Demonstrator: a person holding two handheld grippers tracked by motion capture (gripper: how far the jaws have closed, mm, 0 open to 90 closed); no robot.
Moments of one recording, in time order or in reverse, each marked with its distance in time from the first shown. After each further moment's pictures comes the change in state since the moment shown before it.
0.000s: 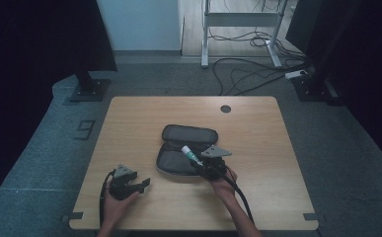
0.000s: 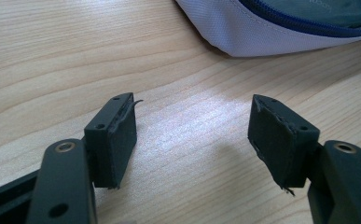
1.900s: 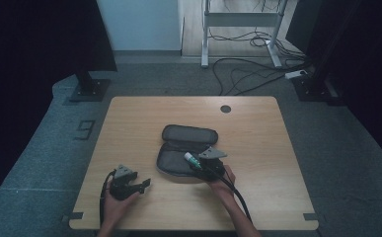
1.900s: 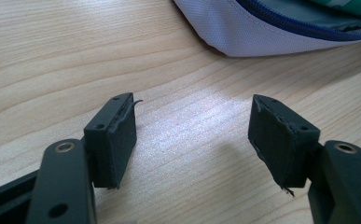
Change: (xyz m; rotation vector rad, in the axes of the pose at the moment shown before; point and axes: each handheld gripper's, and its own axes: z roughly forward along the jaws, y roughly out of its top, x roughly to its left) left arm -0.001 0.000 0.000 0.003 -0.001 0.009; right arm 0.000 -0.010 0.014 0.050 -0.065 -0.020
